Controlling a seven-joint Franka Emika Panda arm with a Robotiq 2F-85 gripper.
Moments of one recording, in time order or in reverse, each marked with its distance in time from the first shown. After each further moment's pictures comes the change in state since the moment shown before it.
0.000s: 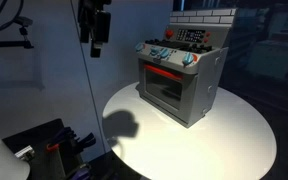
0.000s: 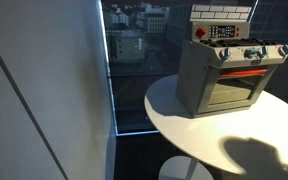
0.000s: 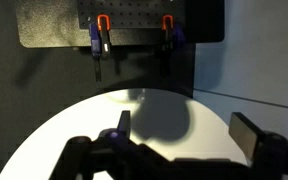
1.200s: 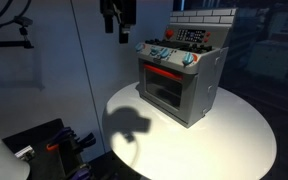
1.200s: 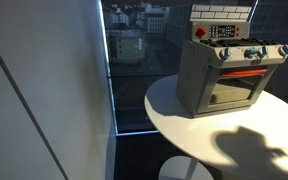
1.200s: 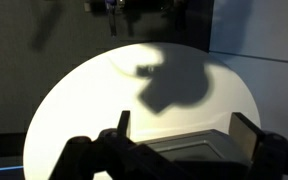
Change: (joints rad) arm -0.040 0.066 0.031 0.094 0.000 0.152 0.004
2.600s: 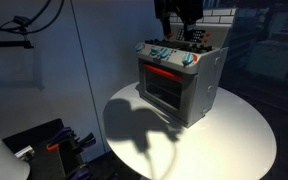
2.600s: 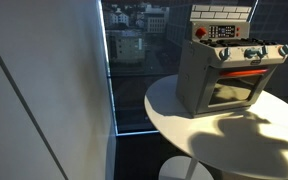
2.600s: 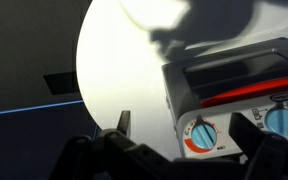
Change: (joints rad) arm -0.066 0.228 0.001 0.111 -0.039 0.442 0.061
